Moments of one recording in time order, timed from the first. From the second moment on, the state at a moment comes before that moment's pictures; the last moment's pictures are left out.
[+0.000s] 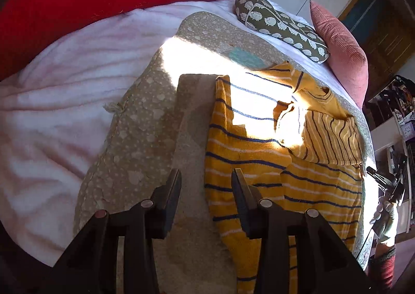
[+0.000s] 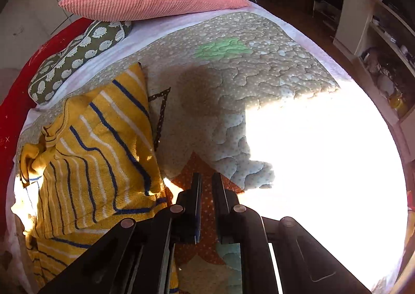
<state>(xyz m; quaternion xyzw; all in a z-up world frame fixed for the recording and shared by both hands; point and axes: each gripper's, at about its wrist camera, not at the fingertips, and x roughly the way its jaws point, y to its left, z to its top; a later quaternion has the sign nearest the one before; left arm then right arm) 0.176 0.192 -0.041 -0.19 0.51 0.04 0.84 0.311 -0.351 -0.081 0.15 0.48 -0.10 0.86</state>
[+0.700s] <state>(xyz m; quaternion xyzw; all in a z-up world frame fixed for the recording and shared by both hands) 0.047 0.213 -0.044 -0.22 0.45 0.05 0.86 0.223 -0.020 -0.114 0.11 0.55 0.24 0.79</state>
